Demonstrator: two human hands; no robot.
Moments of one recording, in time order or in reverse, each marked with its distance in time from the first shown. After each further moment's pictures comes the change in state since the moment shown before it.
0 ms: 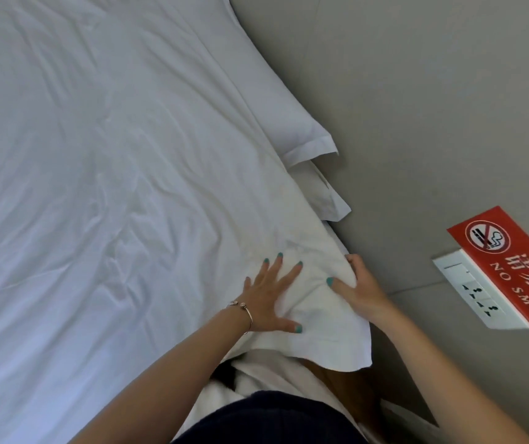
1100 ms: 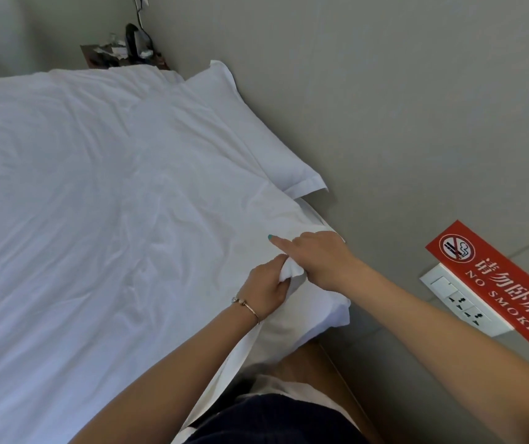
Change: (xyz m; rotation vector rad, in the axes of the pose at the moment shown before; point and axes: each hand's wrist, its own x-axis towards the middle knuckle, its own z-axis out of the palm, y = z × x) left_hand -0.049 0.064 -0.063 -0.162 0.571 0.090; right_hand -0.037 -0.143 0.030 -1.433 0.110 -0.812
